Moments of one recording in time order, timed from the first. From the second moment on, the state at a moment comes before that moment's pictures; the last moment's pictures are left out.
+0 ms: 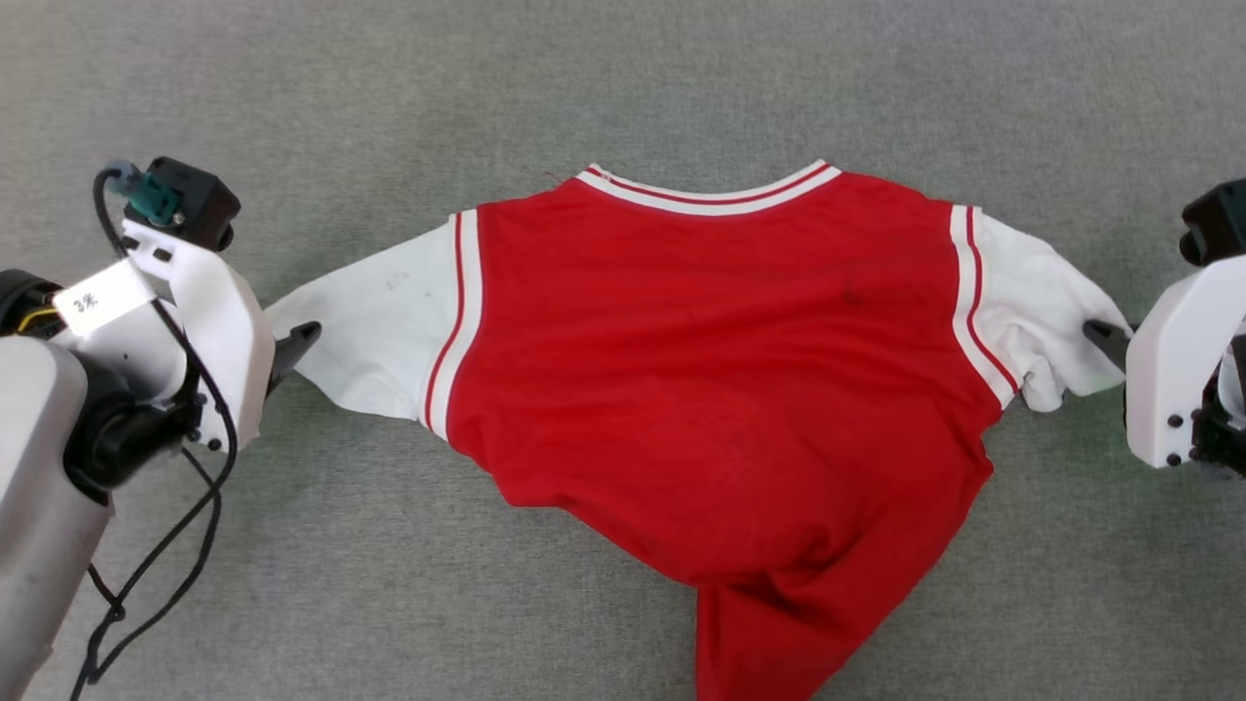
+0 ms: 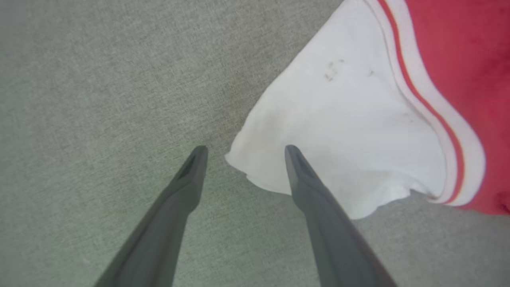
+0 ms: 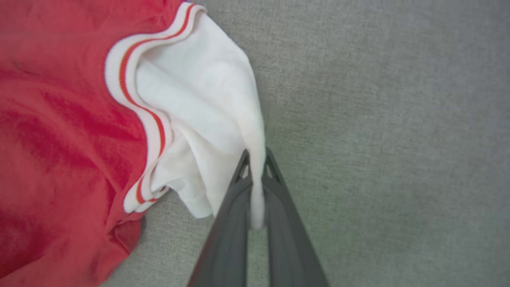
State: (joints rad) left arm -0.68 0.71 -0.48 0.21 -0.74 -0.13 0.73; right arm -0.47 -0.42 0.05 0.02 0.45 0.13 0.96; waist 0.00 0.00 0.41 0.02
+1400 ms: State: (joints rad) left arm -0.61 0.83 -0.51 0.04 -0.80 0.00 0.42; right arm -0.47 -0.56 0.03 -0.12 0.47 0.13 0.83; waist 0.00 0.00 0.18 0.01
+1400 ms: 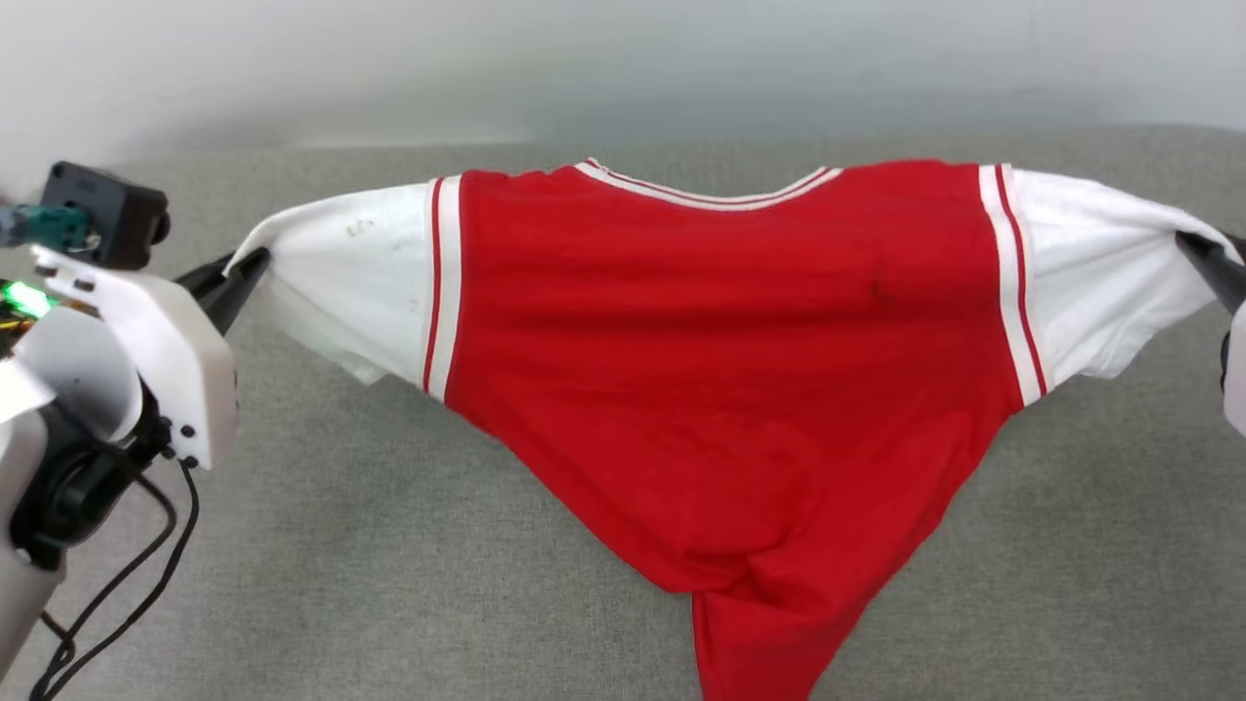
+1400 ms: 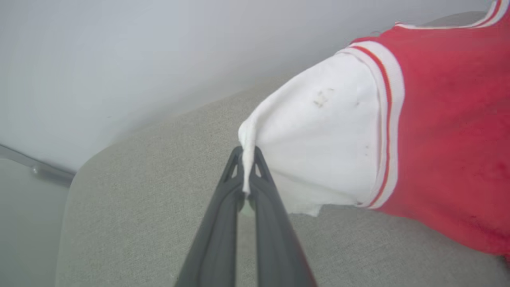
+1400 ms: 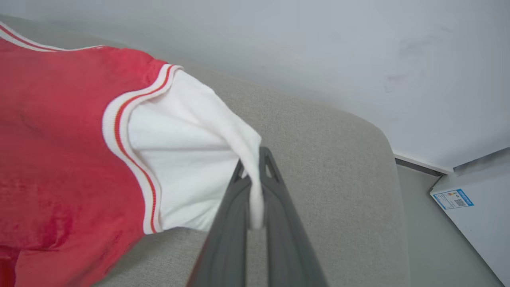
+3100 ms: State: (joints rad) left arm -1.51 0.75 -0.30 0.21 -0.65 0.02 0.05; right arm -1.48 -0.41 0.04 0.31 0.21 0.13 0.21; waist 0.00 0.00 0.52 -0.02
